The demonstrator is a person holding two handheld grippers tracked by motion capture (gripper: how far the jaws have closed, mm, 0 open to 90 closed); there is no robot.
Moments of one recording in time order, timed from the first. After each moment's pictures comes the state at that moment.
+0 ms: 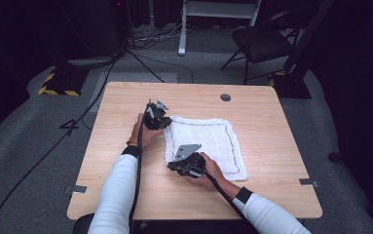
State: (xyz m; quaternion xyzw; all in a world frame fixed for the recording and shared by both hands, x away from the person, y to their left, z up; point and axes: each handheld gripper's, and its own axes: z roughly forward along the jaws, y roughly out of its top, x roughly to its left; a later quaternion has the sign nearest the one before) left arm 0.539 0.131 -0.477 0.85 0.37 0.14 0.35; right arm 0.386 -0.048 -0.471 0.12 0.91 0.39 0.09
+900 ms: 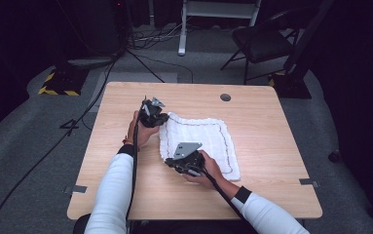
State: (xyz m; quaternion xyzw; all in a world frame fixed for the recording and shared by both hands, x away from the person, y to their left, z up) left arm 0.534 0.138 -0.456 0.84 0.37 0.15 0.37; right arm 0.382 -0.045 -0.453 0.12 0.90 0.41 0.12
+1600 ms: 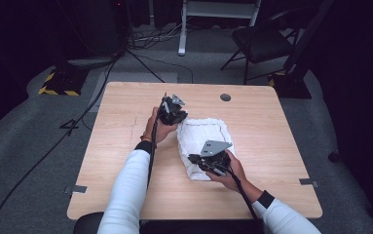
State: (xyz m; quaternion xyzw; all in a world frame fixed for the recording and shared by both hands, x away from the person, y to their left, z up) left arm 0.537 0.075 -0.441 0.85 0.33 0.16 0.37; right arm 0.378 -0.116 -0.439 0.17 0.88 0.42 0.15
